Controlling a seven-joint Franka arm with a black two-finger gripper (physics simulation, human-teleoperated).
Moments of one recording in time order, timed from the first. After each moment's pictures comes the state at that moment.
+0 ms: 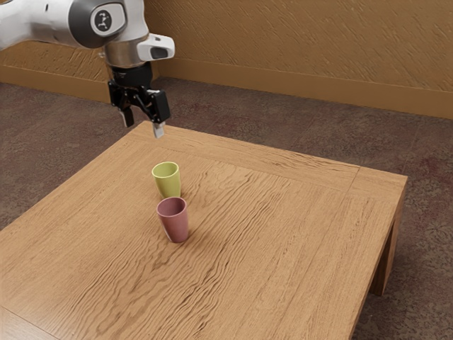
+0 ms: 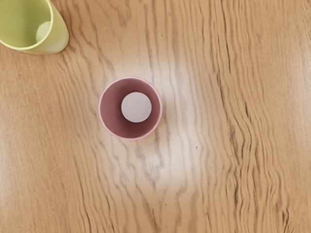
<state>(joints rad) -0.15 0.05 0.10 -1.57 0.01 1.58 0.09</state>
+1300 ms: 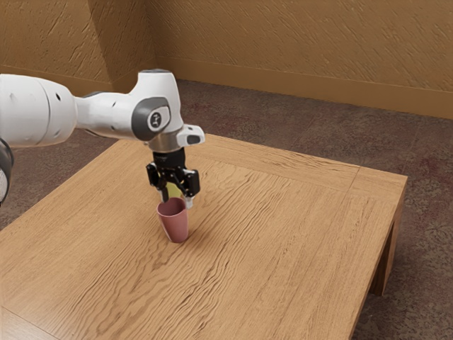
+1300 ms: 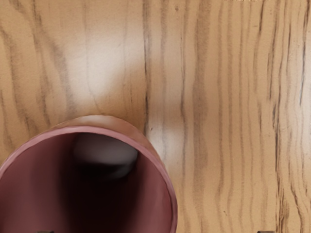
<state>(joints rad) -0.11 0.36 0.10 -1.75 -0.12 1.95 0.06</state>
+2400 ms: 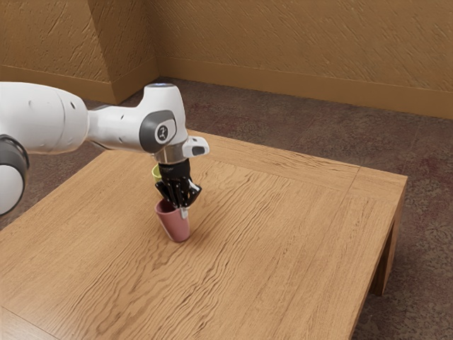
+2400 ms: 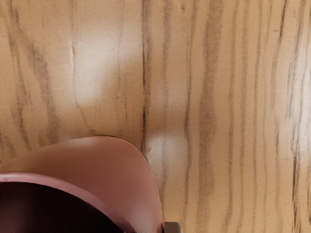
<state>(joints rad) -0.11 0.42 0.10 -1.75 -0.14 2.00 0.05</state>
